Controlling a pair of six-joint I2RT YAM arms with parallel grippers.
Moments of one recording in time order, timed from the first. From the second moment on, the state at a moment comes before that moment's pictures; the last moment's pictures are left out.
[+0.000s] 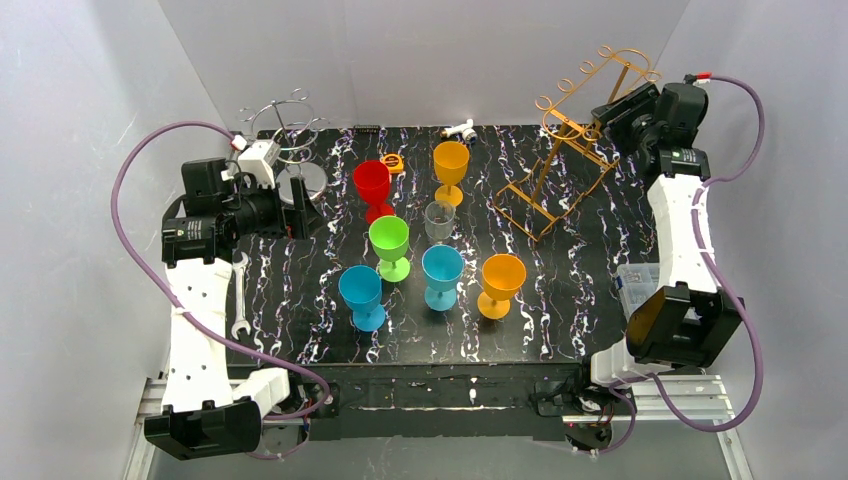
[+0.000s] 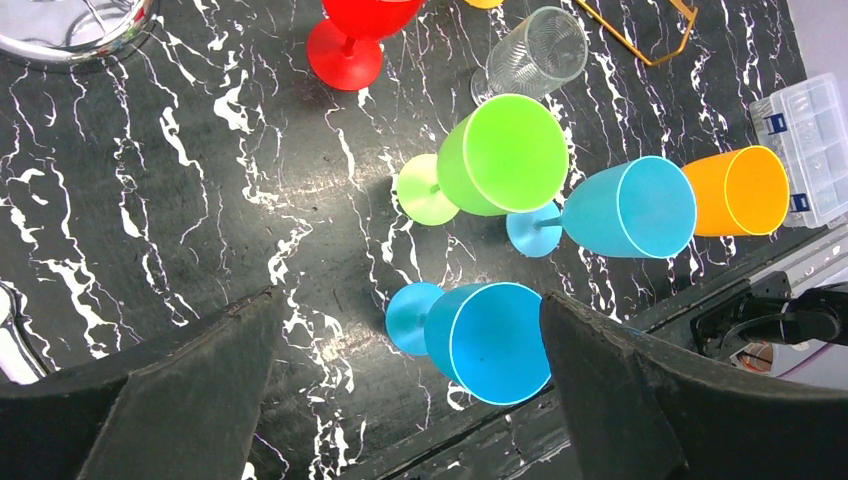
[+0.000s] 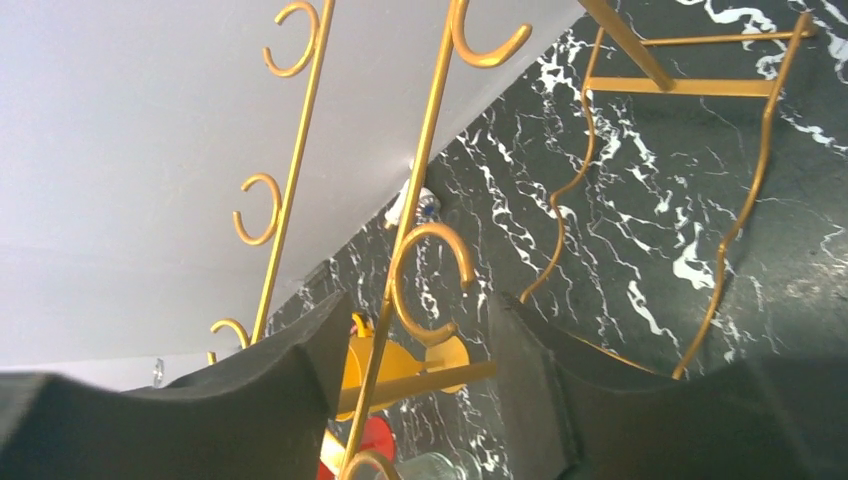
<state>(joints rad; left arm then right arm) 0.11 1.08 1.37 -1.02 0.57 0.03 -0.14 1.50 1.56 -0.43 -0.16 0.81</state>
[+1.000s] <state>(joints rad) 0.11 1.07 1.41 -1.06 0.64 0.03 0.21 1.11 0.83 0.36 0.33 1.21</state>
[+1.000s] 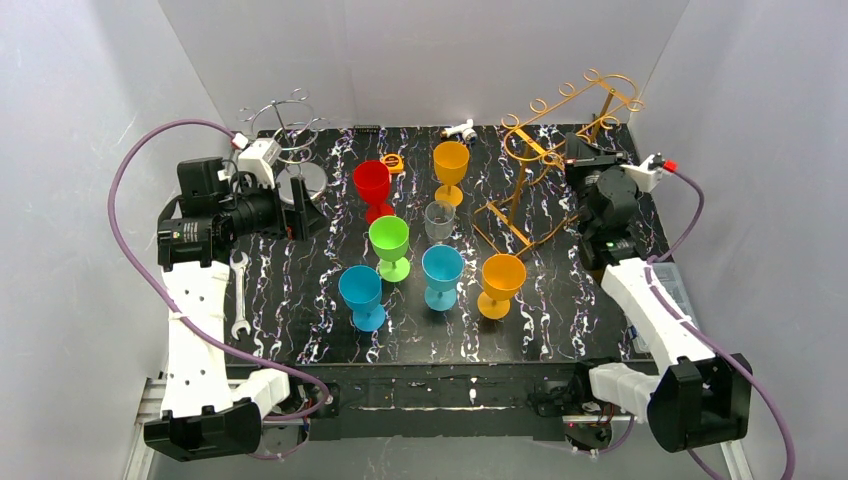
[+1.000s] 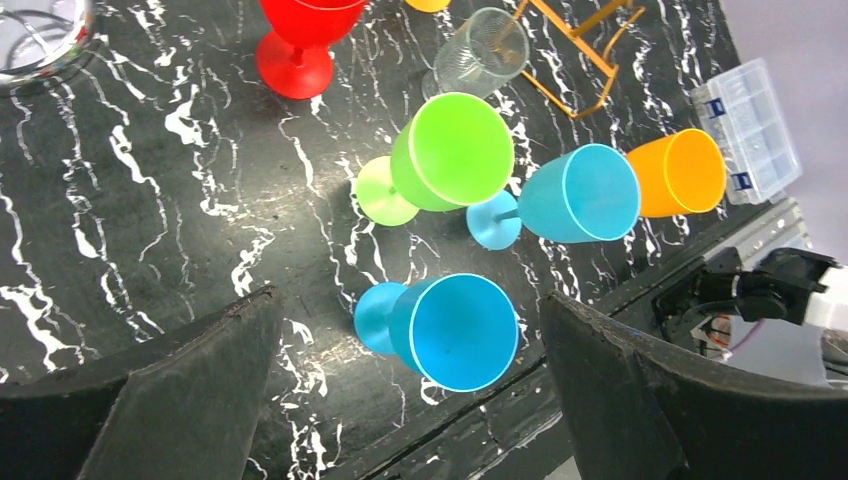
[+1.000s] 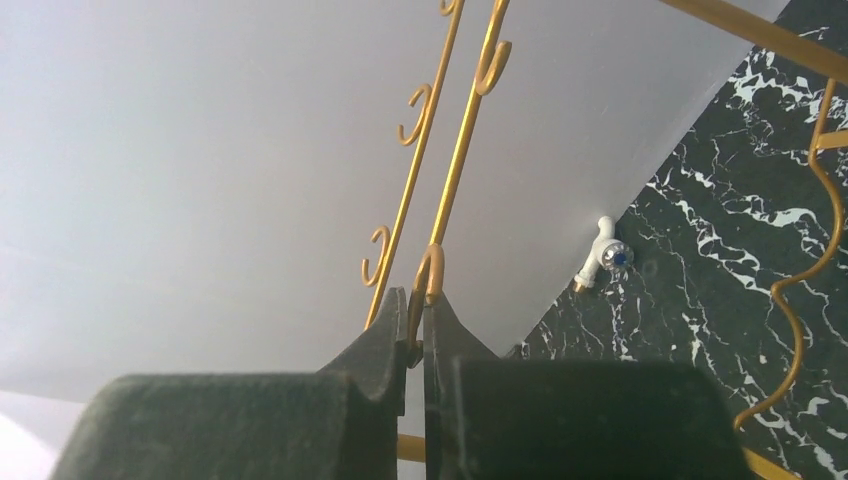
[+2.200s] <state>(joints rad) 0.11 1.06 1.44 -1.10 0.75 0.07 0.75 0.85 0.89 -0.24 0.79 0.97</state>
